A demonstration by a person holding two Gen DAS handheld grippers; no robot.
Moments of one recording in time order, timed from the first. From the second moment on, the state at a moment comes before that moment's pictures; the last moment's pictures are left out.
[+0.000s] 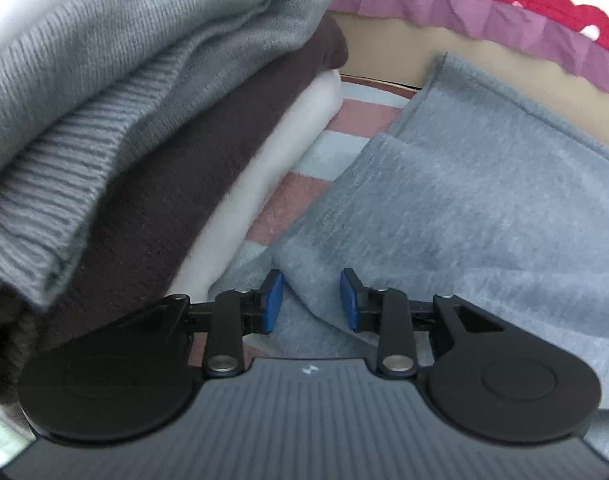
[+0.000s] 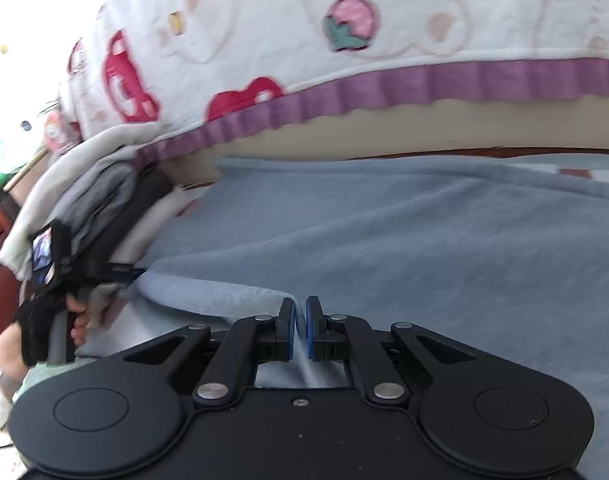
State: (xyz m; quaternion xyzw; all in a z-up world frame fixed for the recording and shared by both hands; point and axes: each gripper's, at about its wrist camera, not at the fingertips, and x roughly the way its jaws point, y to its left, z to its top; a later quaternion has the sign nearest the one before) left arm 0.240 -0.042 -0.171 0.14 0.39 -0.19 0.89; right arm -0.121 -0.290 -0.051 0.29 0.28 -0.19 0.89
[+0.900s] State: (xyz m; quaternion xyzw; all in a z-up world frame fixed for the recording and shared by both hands) left arm 0.240 -0.049 -0.184 0.20 0.32 -0.17 0.91; right arm -0.176 -0.278 -0.030 0.11 0.35 -0.31 0.87
